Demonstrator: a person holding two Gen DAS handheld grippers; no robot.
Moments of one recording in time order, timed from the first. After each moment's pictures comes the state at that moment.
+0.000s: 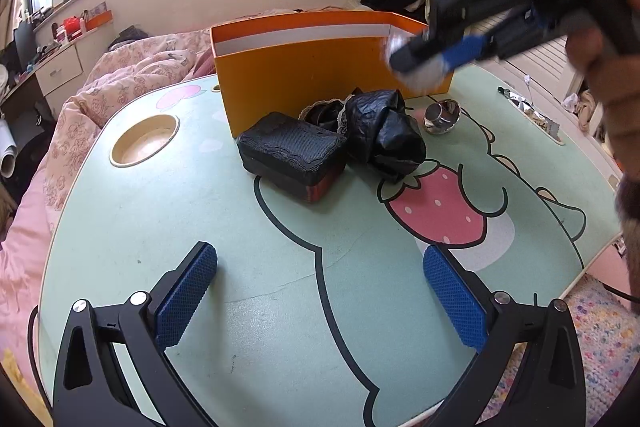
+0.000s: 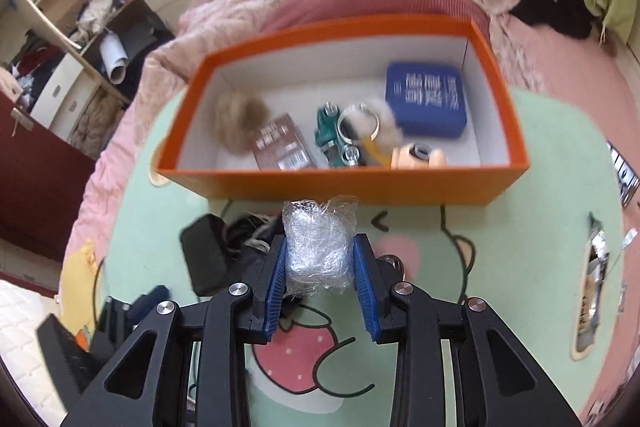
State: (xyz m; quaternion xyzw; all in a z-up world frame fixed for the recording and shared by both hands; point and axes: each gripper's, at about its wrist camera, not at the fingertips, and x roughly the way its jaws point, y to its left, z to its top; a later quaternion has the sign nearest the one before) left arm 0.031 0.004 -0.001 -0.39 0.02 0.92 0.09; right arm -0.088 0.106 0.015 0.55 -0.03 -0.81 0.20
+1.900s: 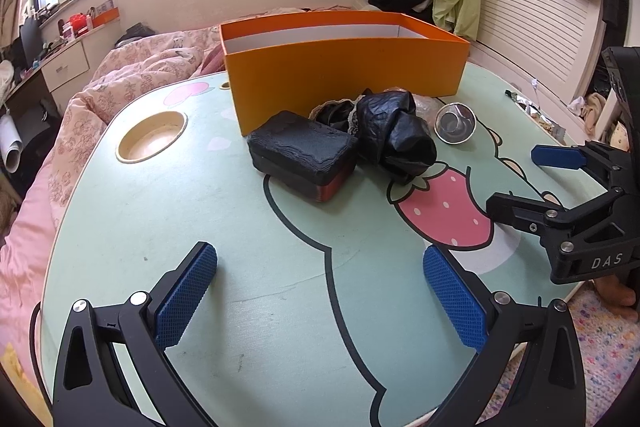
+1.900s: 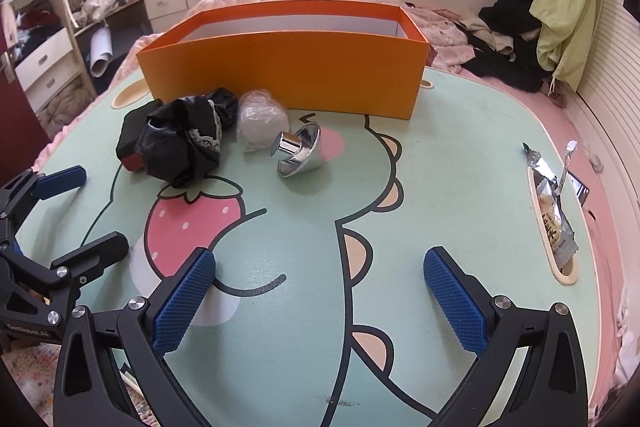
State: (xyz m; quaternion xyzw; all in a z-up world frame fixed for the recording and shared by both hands) left arm 0.033 0.000 0.000 -0.39 0.02 0.92 0.07; right arm 0.016 0.151 -0.036 0.42 0.07 -0.89 0.14
